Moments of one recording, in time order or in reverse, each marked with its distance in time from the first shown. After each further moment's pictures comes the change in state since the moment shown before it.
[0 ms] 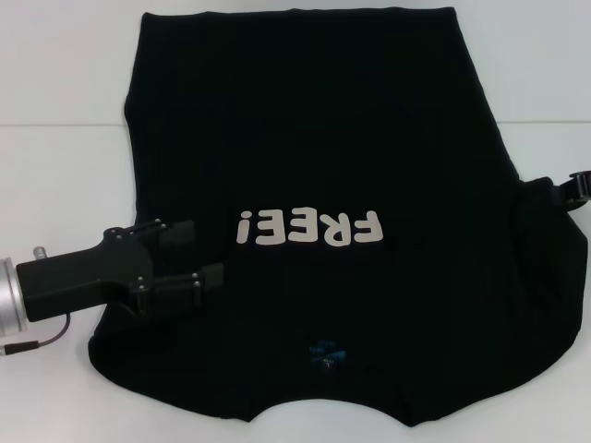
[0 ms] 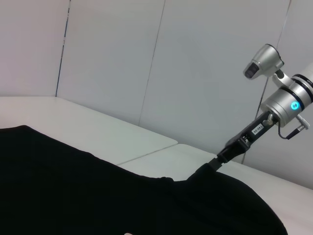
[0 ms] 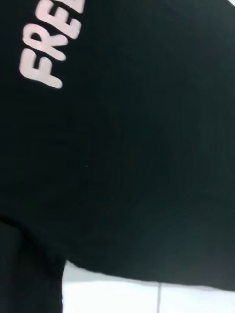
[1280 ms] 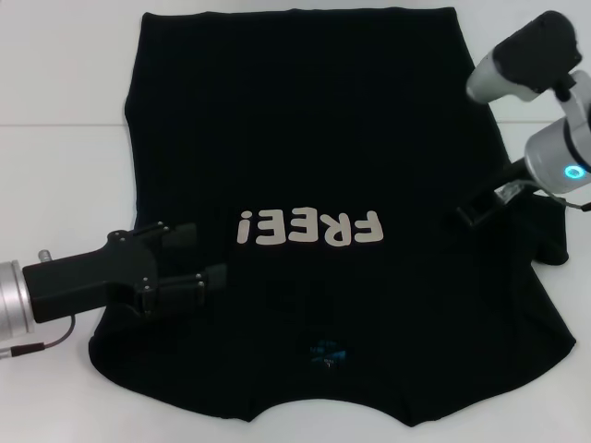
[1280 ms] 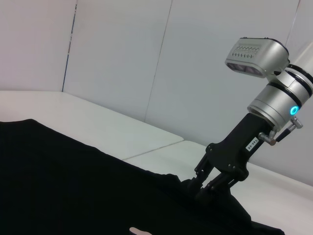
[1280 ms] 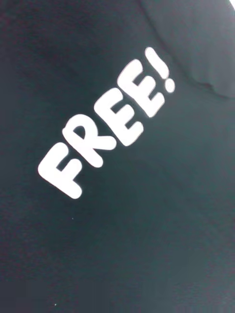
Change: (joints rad) left arm -0.005 -0.002 0.002 -0.026 0.001 -0.034 0.005; right arm 0.119 0.121 -0.395 -0.016 -0.037 0.076 -0.040
